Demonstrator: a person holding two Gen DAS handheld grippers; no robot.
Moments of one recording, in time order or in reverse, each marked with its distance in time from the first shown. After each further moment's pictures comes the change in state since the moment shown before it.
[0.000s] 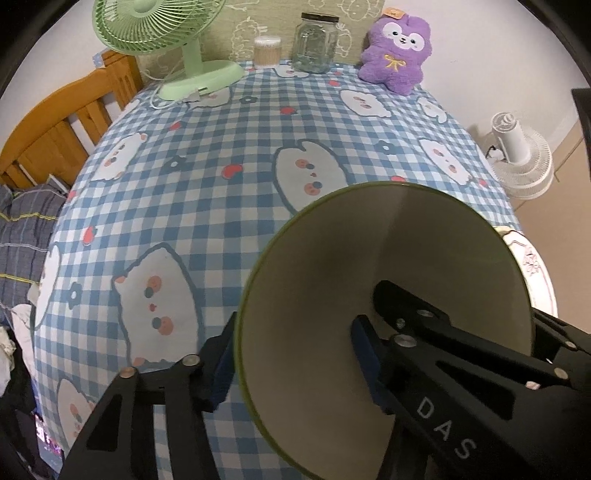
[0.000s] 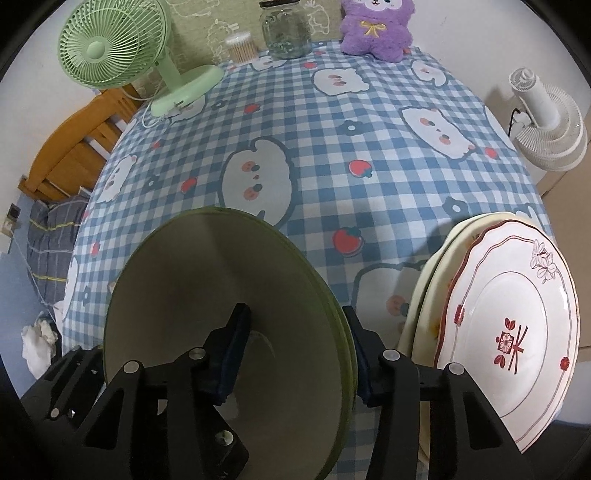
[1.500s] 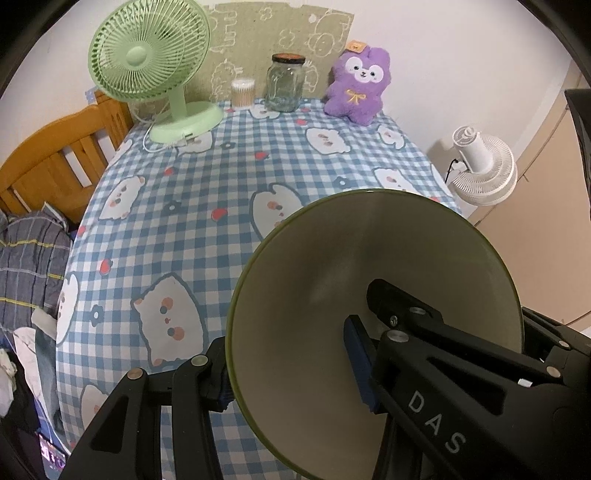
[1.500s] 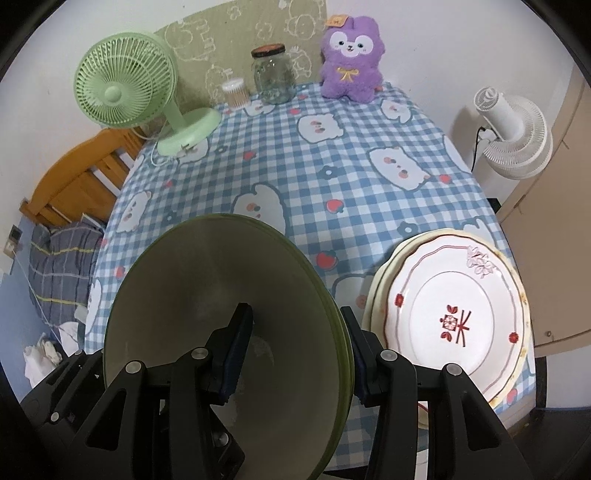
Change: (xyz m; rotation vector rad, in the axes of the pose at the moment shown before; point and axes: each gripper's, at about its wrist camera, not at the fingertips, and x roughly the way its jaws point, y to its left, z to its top) left arm -0.072 -0.014 -0.001 0.064 -0.090 -0.056; right arm -0.086 0.005 -0.009 0.047 -0.121 -0.047
